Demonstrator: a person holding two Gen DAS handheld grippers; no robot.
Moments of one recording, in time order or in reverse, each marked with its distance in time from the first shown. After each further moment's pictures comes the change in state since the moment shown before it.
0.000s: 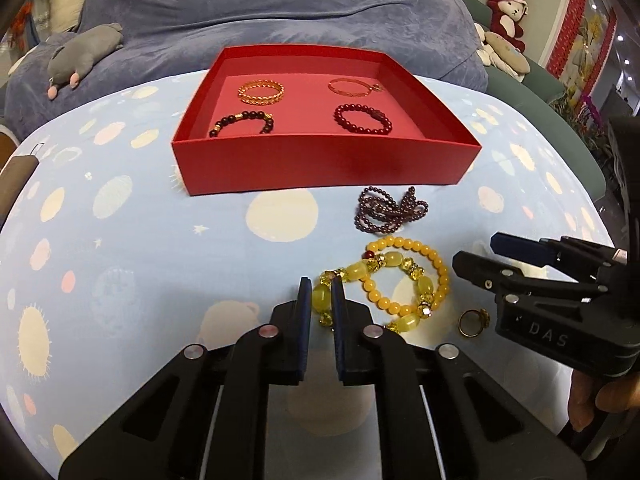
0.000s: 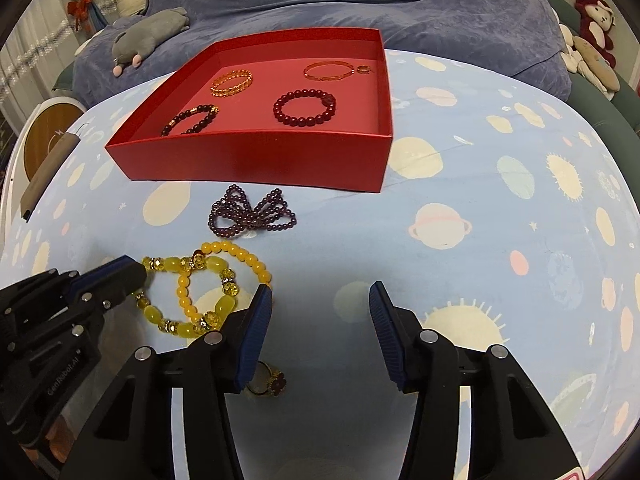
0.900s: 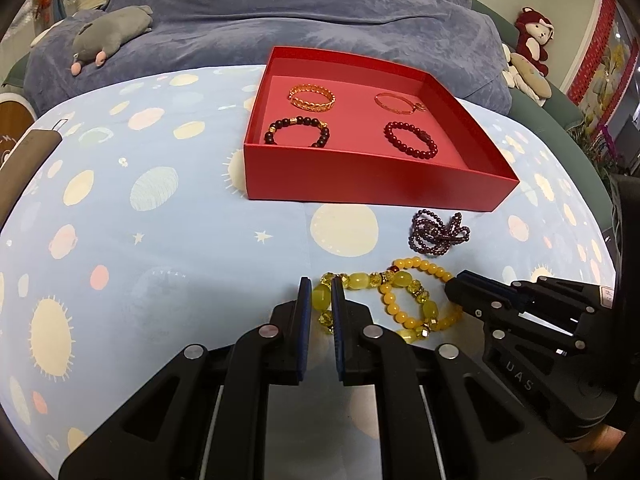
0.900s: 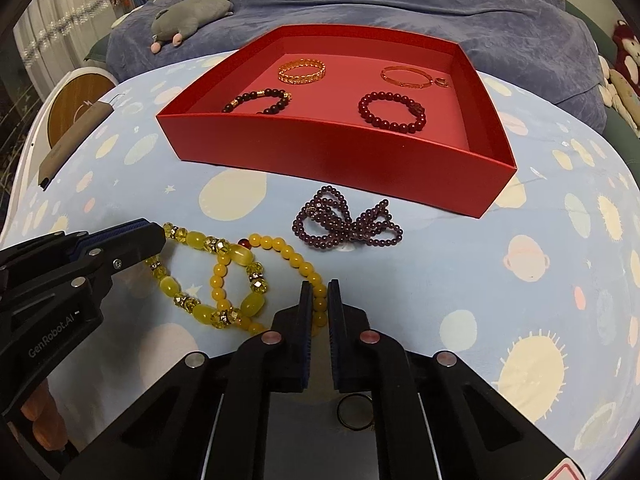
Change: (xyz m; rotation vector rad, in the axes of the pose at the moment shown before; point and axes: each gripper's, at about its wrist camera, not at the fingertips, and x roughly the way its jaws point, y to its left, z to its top) left arm -0.005 0.039 0.006 -0.098 -0.003 0.022; right arm 0.012 0.048 0.003 -0.106 -0.005 0.047
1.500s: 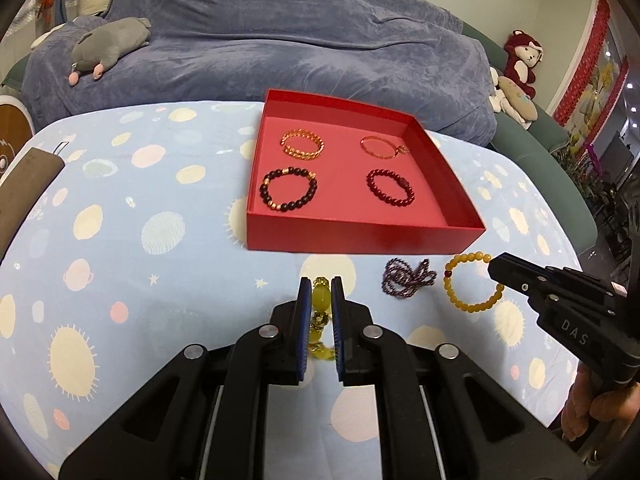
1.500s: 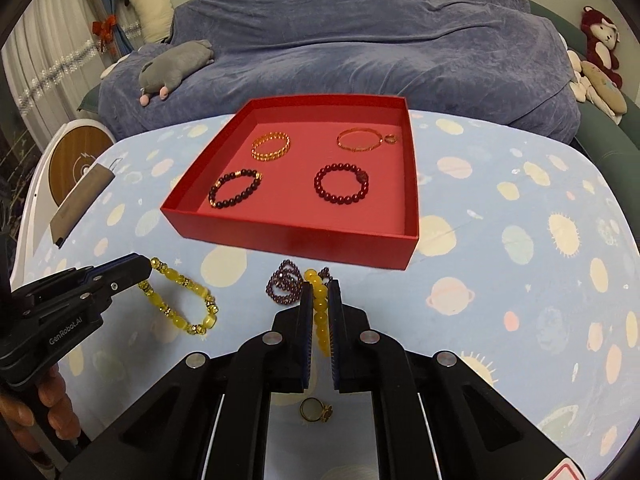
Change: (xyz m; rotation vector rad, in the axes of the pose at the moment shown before) left arm -0.040 0.001 0.031 -0.019 -0.072 -0.073; right arm -0.075 -0.038 0.034 0.096 -0.146 0.001
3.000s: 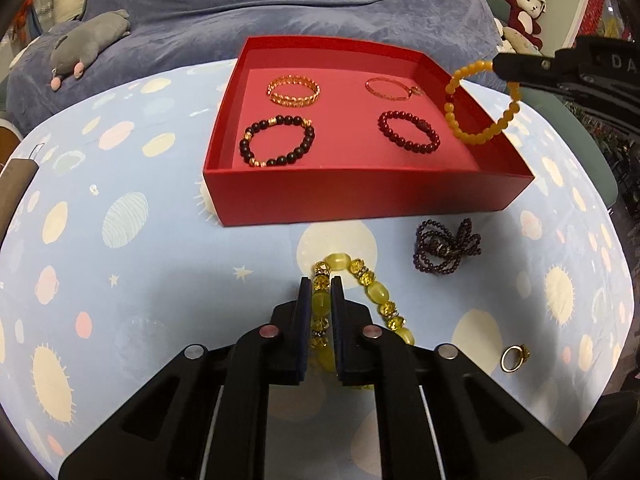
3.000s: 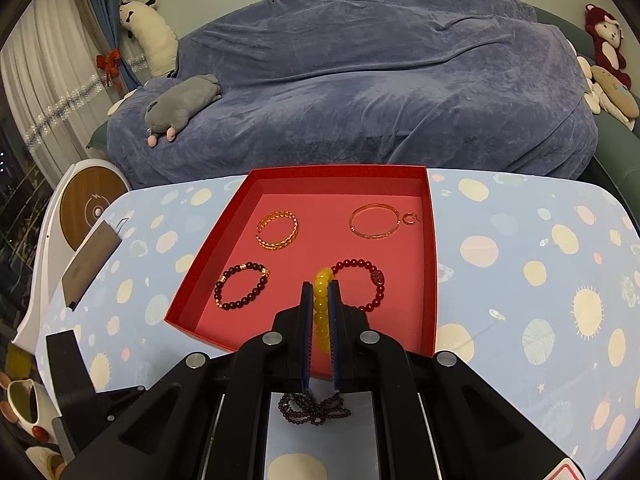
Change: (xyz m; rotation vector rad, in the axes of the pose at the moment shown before) left arm 0.058 -0.006 -0.012 0.096 0.127 0.065; right arm 0.033 -0.006 0.078 0.034 -0.065 0.077
